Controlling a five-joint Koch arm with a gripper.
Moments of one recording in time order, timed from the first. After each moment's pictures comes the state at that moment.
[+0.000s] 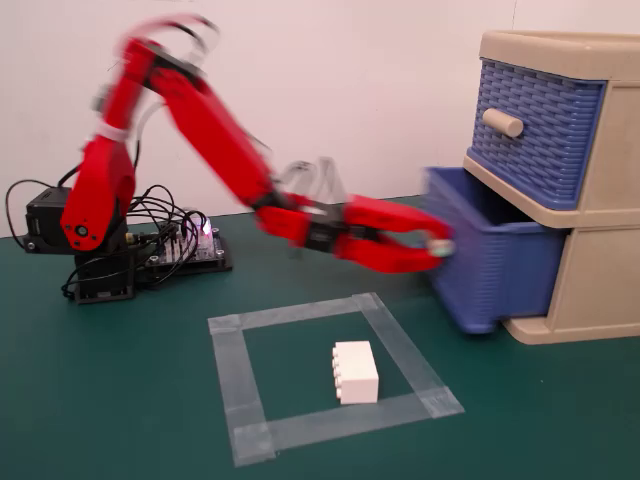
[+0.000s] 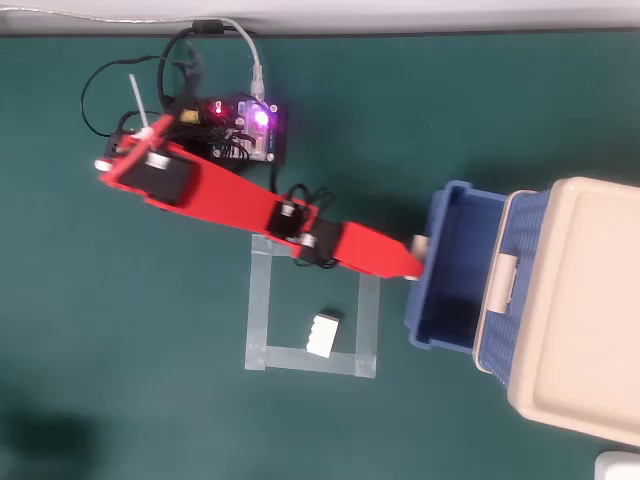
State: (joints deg) arm -76.4 74.4 123.3 -36.5 175.0
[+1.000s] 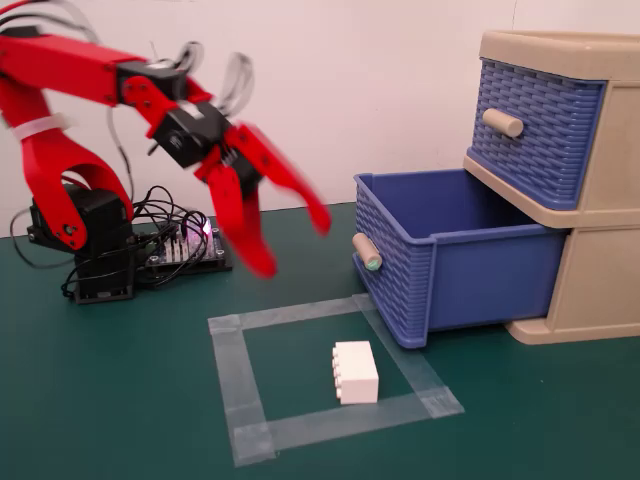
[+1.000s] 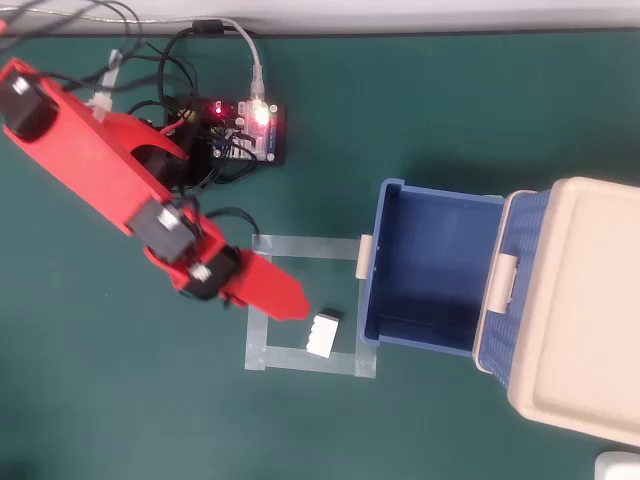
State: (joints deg) arm -51.0 110.2 114.2 41.5 151.8
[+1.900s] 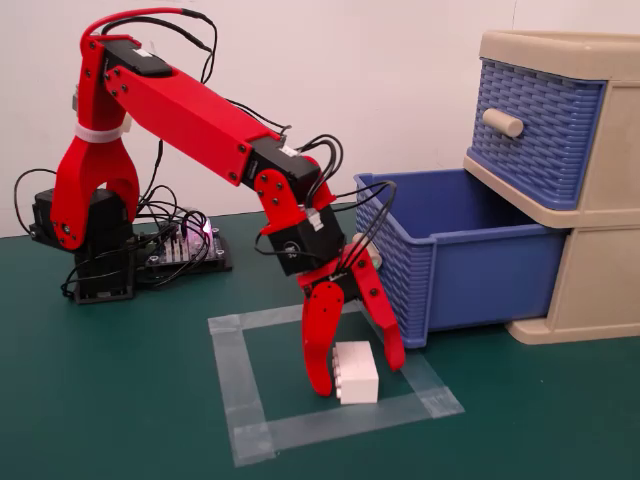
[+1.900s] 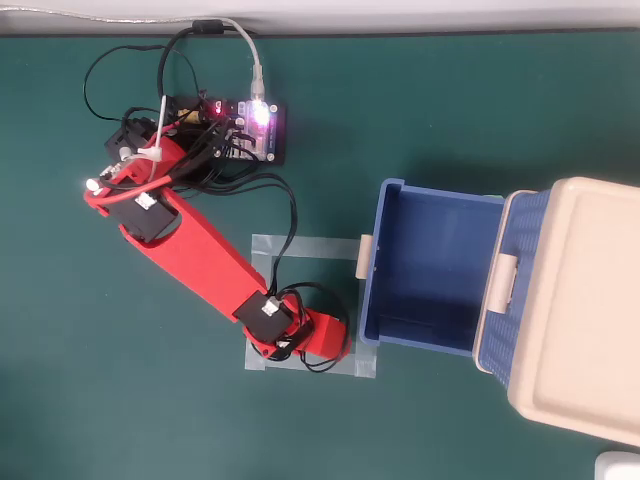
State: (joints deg) arm -49.0 69.2 86.3 43.6 141.6
